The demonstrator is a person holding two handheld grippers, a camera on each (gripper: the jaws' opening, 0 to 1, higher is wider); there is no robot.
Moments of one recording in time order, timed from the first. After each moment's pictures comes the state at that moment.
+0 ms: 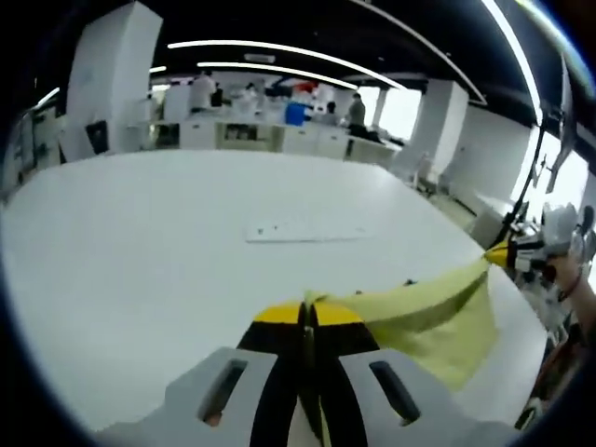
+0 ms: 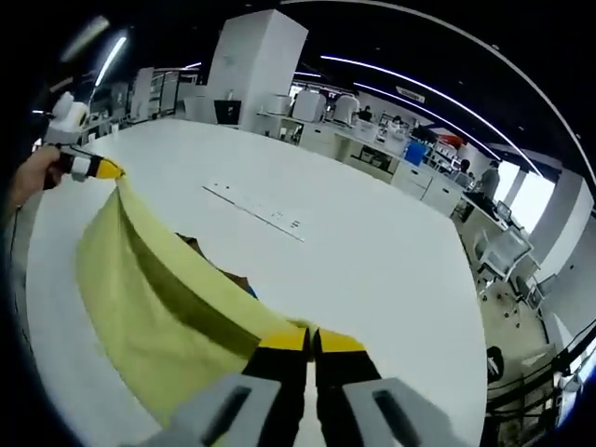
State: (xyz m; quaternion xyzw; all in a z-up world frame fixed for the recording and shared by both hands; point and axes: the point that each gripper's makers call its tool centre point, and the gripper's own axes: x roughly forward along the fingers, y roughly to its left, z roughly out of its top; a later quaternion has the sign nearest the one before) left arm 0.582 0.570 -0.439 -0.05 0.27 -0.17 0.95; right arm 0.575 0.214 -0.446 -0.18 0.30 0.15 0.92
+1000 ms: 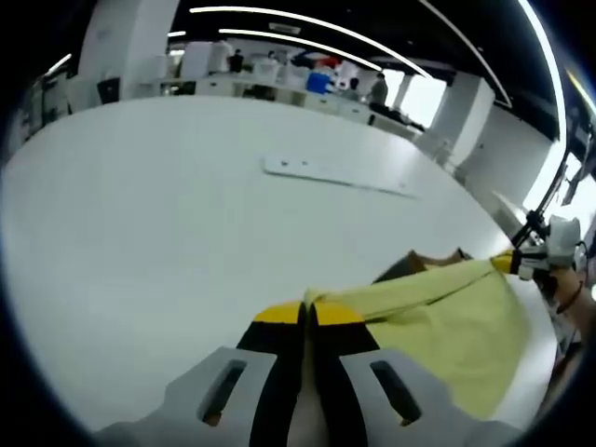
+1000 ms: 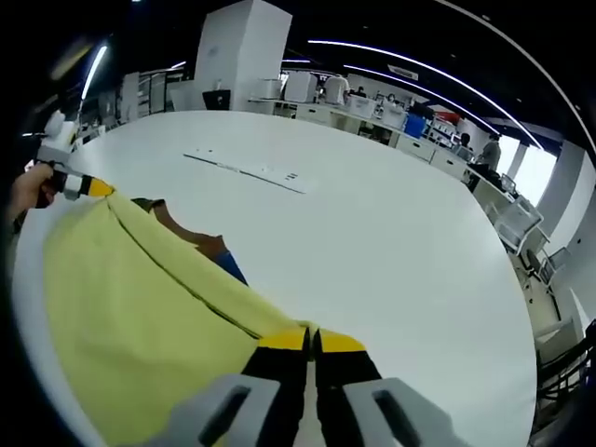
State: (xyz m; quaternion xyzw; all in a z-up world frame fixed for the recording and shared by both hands) left arm 0.599 0.580 -0.536 -0.09 0.34 -0.14 0.93; right arm 0.599 0.211 -0.539 -0.15 0.34 0.15 0.92
